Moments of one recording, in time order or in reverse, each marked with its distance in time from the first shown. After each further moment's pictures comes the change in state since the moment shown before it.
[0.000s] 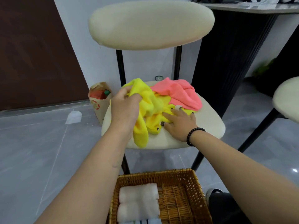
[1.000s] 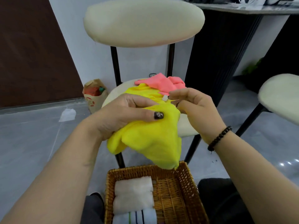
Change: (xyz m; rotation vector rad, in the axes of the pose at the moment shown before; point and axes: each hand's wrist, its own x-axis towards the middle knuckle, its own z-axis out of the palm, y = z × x) left_hand -0.042 0.033 -0.048 -0.022 -1.019 -0.056; right_hand -0.105 -0.030 -0.087 1.179 0.359 -0.099
